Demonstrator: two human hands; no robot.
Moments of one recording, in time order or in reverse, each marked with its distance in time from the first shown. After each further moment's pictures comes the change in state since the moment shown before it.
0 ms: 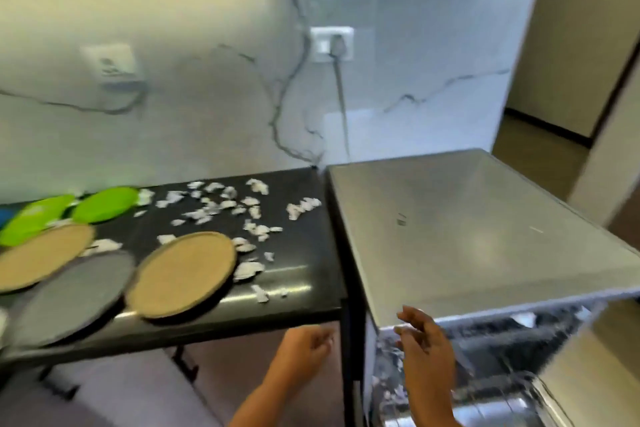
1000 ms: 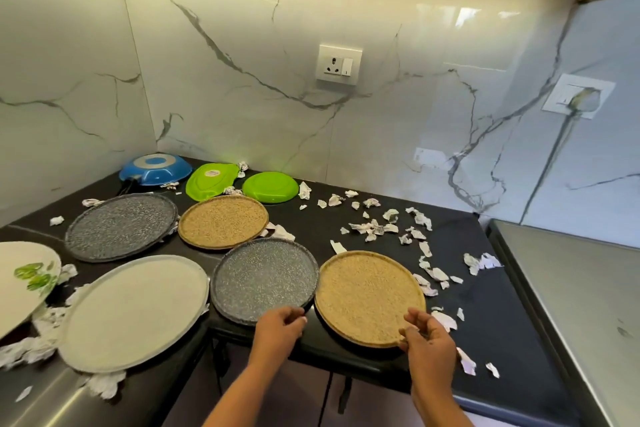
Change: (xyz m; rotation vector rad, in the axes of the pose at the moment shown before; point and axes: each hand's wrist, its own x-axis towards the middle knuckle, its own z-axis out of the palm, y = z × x) left_hand -0.052 -0.273 -0.256 -0.608 0.546 -0.468; right_hand -0.103 -0.007 0.338 -0.161 -0.248 -0.002
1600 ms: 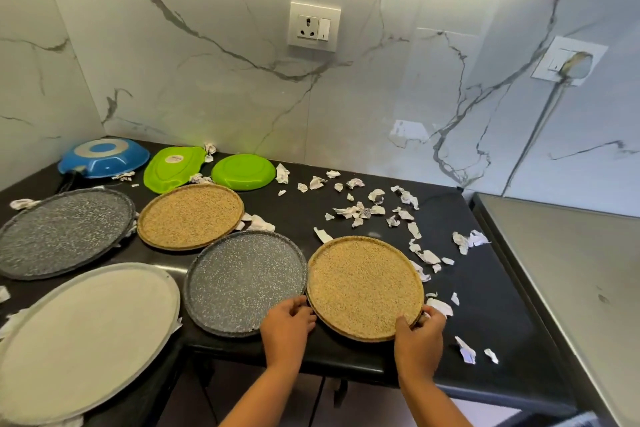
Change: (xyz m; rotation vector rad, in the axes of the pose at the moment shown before) left_hand 0.012 0.018 0.040 -0.272 0.108 -0.106; right_hand 0.024 0.030 0.026 -0.232 0.216 0.046
